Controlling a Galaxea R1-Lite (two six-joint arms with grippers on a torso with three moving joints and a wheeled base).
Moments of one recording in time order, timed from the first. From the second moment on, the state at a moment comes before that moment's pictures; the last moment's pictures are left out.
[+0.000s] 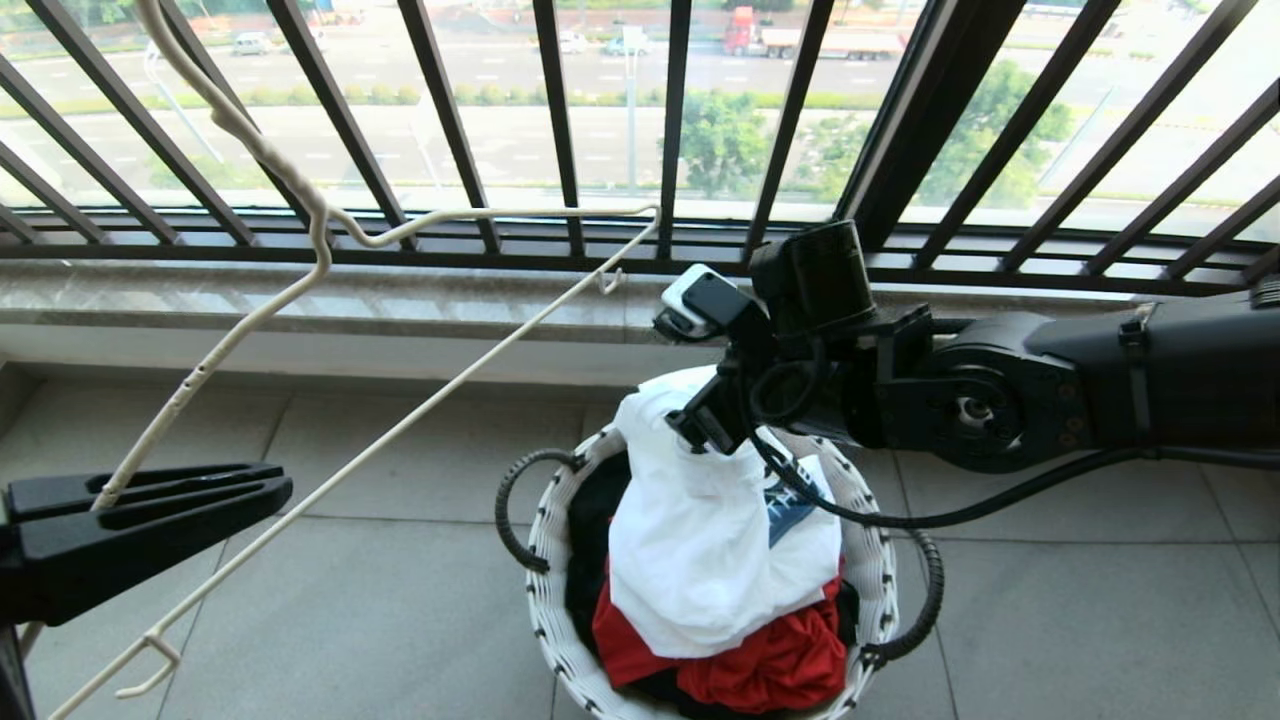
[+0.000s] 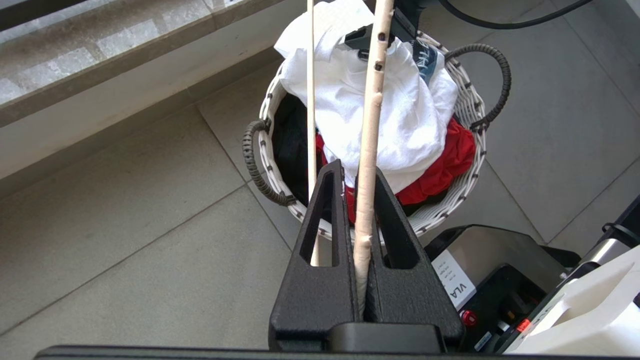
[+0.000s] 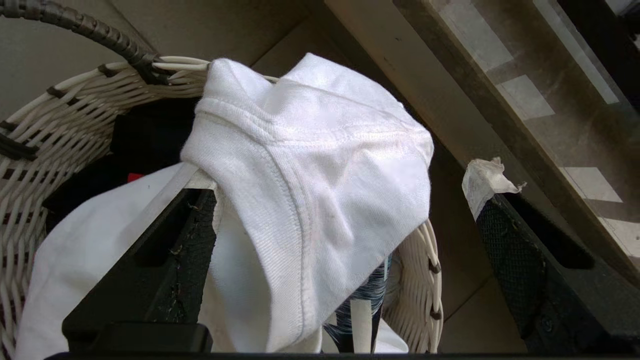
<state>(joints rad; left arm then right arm) -0.73 0.87 -0.88 0.19 0.07 0.11 0.66 1.96 -1.48 -0.07 -0.25 -0.41</state>
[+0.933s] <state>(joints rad) -0.73 0.88 -0.88 0.19 0.06 0.11 0.61 2.01 -1.58 -0.07 -0.27 -0.41</state>
